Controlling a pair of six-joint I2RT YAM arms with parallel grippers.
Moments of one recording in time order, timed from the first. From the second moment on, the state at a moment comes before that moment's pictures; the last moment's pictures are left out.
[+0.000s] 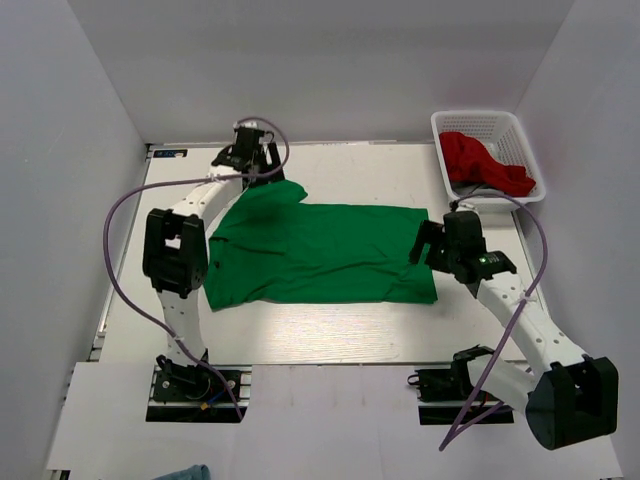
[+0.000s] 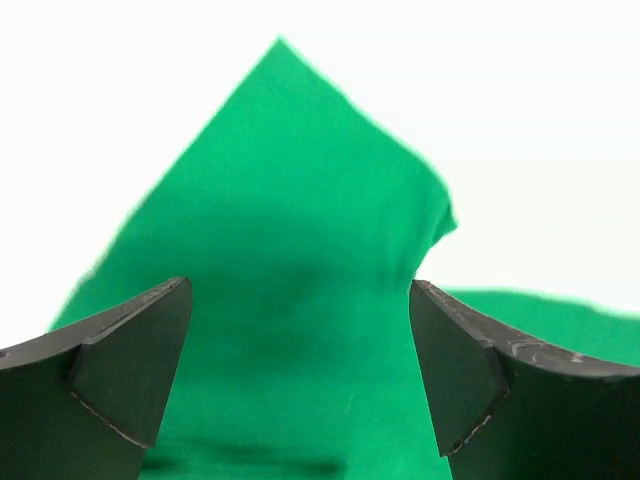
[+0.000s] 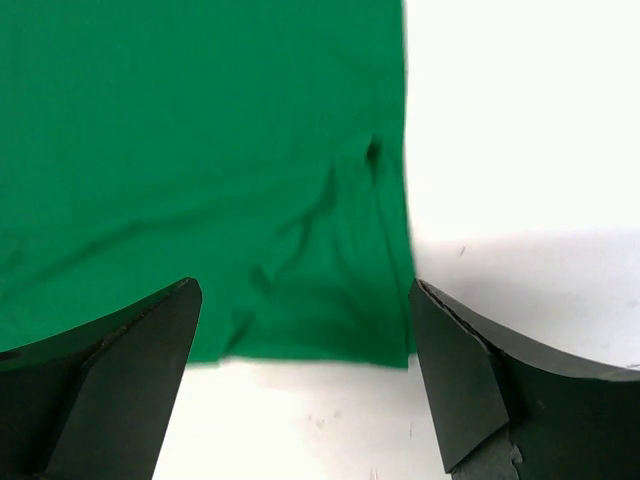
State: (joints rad) left arm -0.28 1.99 1.60 -0.41 -0.17 -0.41; right arm 0.28 1.03 0.70 -0.51 0.08 0.44
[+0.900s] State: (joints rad) left arm -0.22 2.51 2.16 -0.44 -0.18 -0.35; right arm 0.27 1.23 0.87 -0.43 0.27 0.46
